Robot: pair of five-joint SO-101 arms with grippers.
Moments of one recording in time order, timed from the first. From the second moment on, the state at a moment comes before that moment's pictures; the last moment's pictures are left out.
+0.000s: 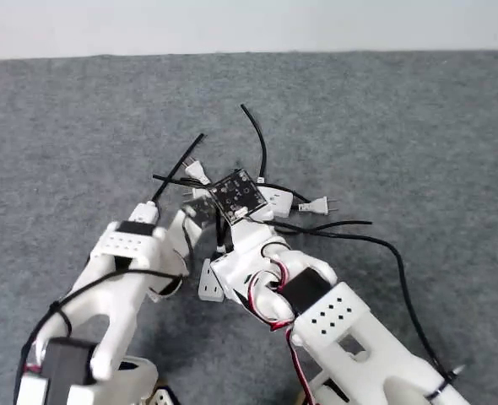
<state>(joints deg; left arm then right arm) 5.4 -10.9 54.3 62.8 -32.4 -42.3 -42.0 54.7 46.9 -7.1</state>
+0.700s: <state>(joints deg) -8.4 -29.1 63.5 45.8 -10.4 -42.5 -30.2 53.5 42.0 -11.6</state>
